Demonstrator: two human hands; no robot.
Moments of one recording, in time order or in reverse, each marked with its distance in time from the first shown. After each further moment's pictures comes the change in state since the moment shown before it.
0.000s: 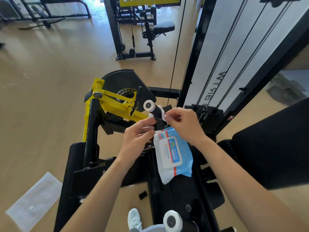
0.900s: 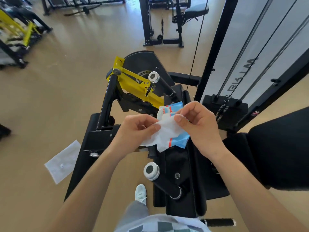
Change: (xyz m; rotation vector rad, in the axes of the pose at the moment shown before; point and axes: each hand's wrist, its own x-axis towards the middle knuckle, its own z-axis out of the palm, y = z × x) left_hand -0.097 0.031 0.012 0.196 -0.030 0.012; right_hand -0.102 -0.013 -0.034 0.627 -0.095 -0.042
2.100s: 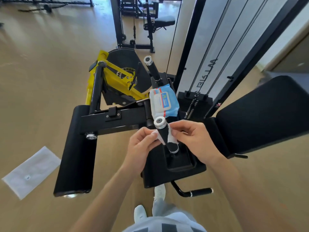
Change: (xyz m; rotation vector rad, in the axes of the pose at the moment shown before) left_hand -0.126 -0.048 0.044 -0.756 -0.023 -0.112; right_hand -0.141 -0.015 0.033 -0.210 0.001 0.130
